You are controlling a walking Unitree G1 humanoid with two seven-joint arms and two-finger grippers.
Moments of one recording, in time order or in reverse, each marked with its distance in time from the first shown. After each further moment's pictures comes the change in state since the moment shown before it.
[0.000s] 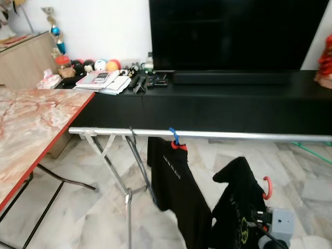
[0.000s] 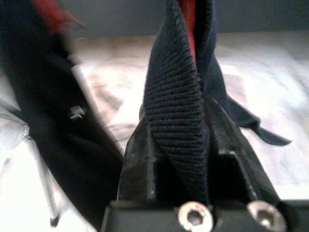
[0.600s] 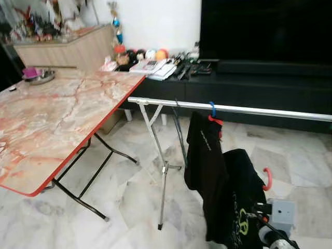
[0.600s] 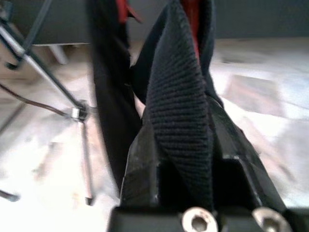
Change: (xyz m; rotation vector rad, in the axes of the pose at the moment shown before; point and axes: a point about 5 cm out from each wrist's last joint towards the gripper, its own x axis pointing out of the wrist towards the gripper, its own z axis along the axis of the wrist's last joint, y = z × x) left arm 0.000 -0.010 -0.013 -0.062 0.051 -0.012; right arm 0.019 -0.005 0.020 -0.014 -0.057 -0.008
